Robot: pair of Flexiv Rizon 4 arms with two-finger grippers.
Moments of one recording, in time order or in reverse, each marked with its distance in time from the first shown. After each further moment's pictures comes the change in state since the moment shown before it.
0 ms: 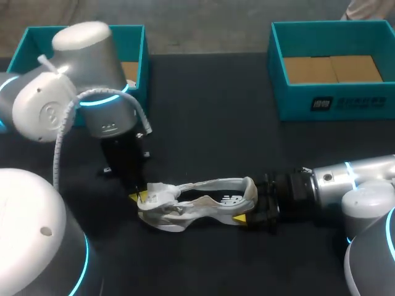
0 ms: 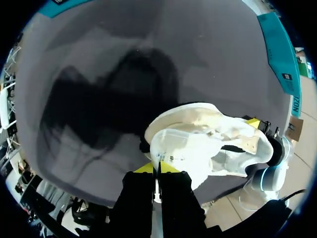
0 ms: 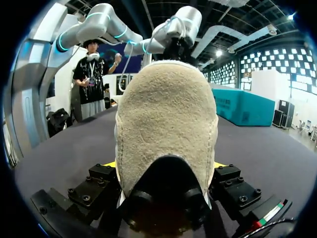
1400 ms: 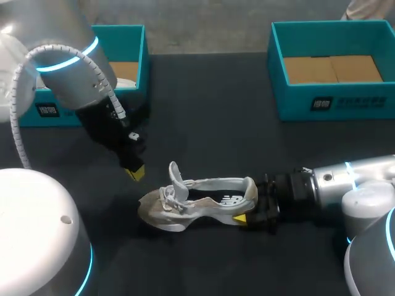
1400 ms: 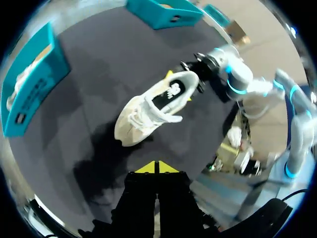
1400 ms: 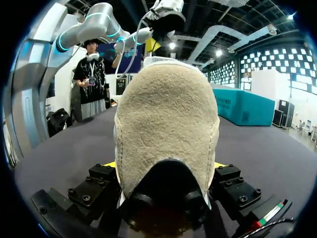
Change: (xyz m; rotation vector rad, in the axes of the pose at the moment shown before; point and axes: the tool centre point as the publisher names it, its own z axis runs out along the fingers) left arm 0.023 0.067 -0.114 0.132 0.060 0.924; right arm 0.000 -0.001 0.000 0.001 0.000 0.001
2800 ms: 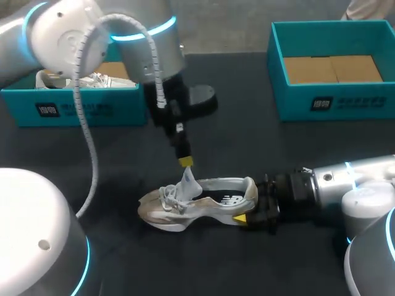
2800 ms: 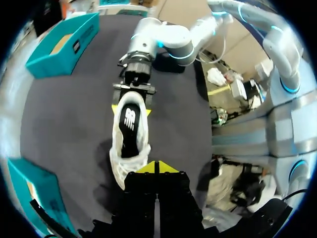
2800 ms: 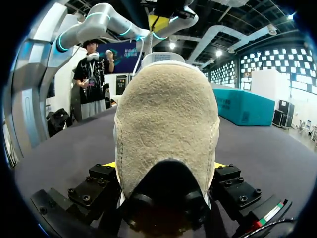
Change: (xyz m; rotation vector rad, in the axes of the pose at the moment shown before) left arm 0.054 -0.083 0.013 -0.095 0.050 0.779; right arm 0.000 0.000 0.000 0.000 0.000 0.000
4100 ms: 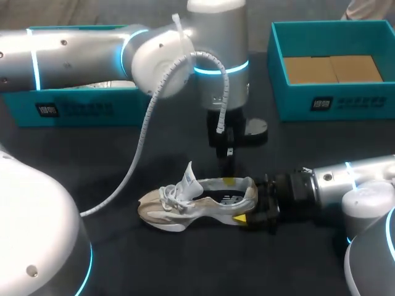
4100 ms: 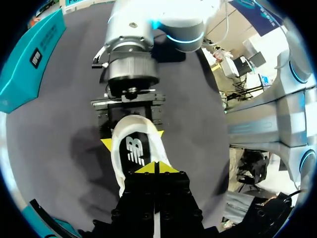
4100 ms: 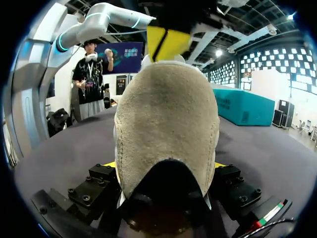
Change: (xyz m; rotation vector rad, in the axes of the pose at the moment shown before) left arm -0.048 -0.060 0.109 -0.119 0.078 0.158; right arm 0.000 0.000 0.000 0.000 0.000 0.000
